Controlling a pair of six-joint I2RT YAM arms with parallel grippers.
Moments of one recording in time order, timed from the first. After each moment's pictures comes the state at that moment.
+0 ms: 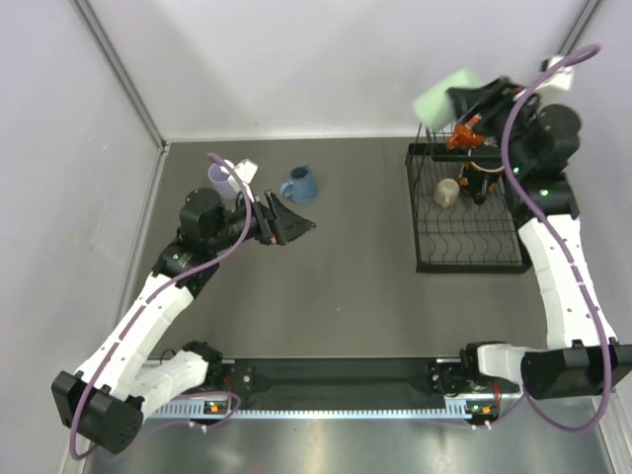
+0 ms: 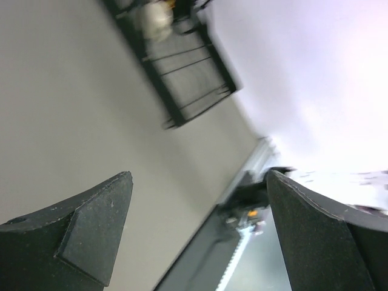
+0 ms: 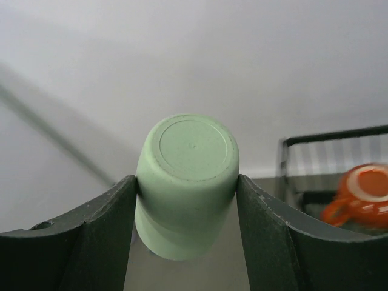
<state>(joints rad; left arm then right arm) -0.41 0.97 0.92 -0.18 0.55 -0.65 0.02 1.25 1.47 -0.05 -0.16 0.48</state>
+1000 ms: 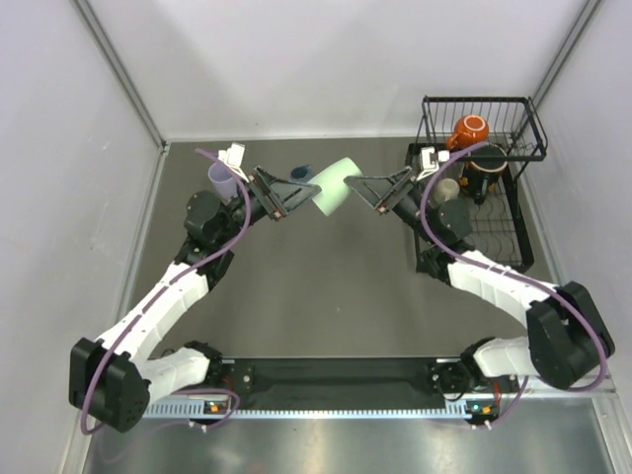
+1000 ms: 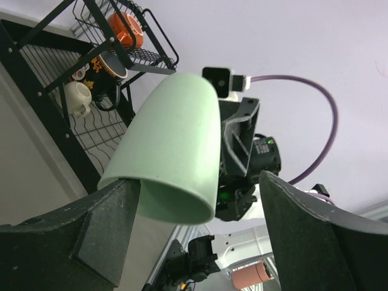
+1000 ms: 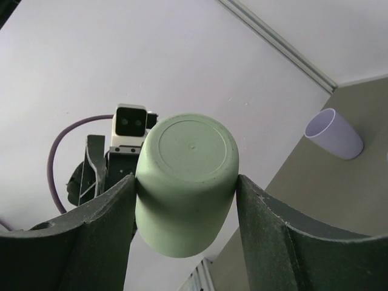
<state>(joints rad) -0.41 1.08 0.82 0.49 0.55 -1.11 0.53 1.30 0.73 0.97 -0.32 1.13</state>
